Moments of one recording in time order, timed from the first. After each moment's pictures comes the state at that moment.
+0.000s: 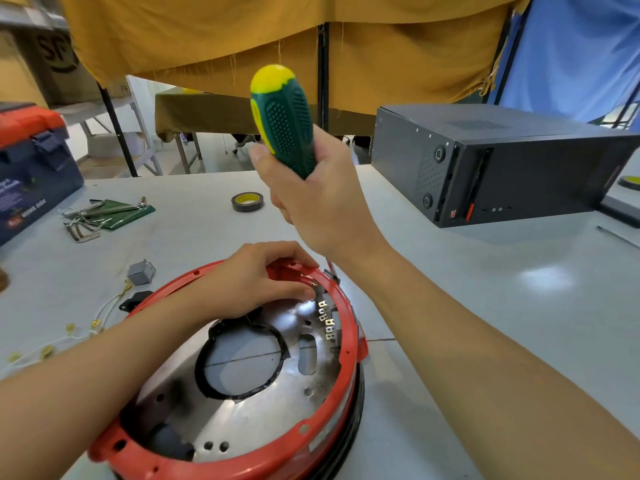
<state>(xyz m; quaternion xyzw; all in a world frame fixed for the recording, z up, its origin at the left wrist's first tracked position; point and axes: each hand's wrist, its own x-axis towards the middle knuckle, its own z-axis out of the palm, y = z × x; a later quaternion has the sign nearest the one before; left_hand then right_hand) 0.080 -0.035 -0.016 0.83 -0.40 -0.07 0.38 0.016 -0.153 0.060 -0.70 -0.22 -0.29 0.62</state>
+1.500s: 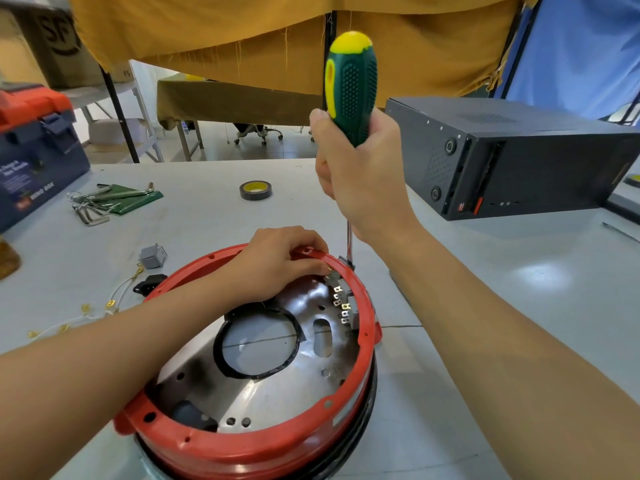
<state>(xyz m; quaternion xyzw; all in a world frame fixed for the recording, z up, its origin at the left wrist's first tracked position) 0.074 -0.043 -0.014 0.86 -0.40 0.01 0.31 0.017 -0.161 0.067 -0.64 -0.15 -0.30 0.69</state>
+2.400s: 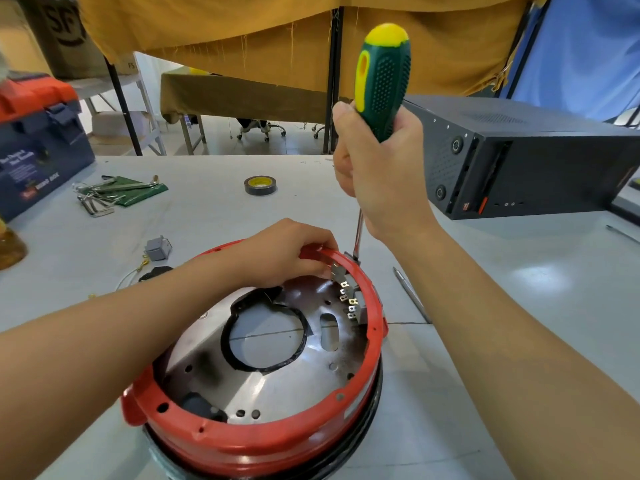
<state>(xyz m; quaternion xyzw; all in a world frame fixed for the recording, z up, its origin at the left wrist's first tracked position) 0.084 -0.045 -0.005 0.86 -0.47 -0.03 0.21 0.014 -0.163 0.067 -0.62 -0.15 -0.30 0.71</state>
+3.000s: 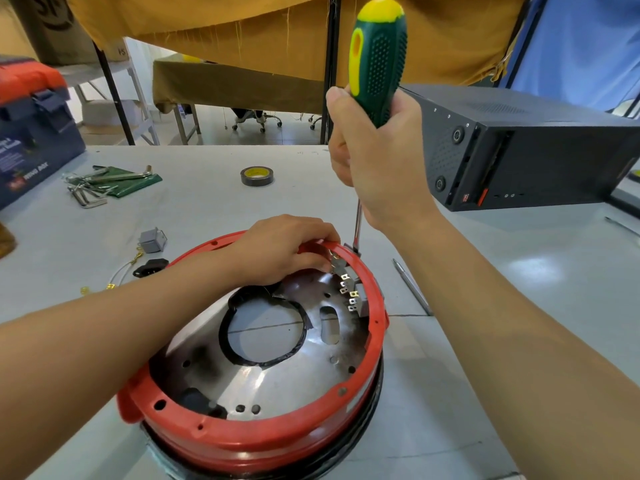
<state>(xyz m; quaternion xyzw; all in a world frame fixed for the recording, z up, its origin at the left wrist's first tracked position) 0.087 -0.042 -0.015 0.86 -0.48 0.01 0.19 0.016 -0.161 0.067 -0.63 -0.16 -0.28 0.71</state>
